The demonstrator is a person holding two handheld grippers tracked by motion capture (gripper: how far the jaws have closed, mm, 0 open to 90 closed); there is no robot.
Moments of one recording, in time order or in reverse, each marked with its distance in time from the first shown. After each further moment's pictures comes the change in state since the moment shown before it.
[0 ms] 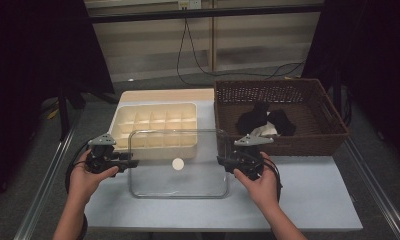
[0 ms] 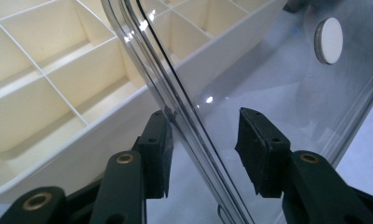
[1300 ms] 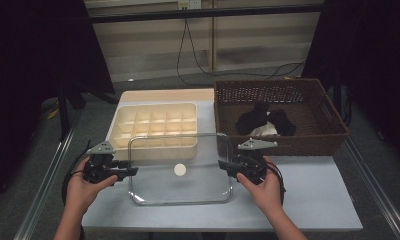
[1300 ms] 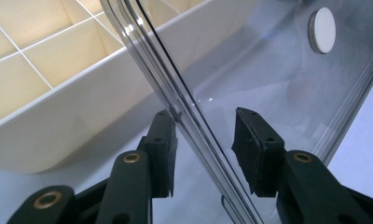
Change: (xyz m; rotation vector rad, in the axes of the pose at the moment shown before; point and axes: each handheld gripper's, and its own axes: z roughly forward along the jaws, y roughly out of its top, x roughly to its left) left arm -0.023 -0.010 -0.010 0.028 0.018 0.013; right arm -0.003 -0.011 -0.005 -0.001 0.034 0.017
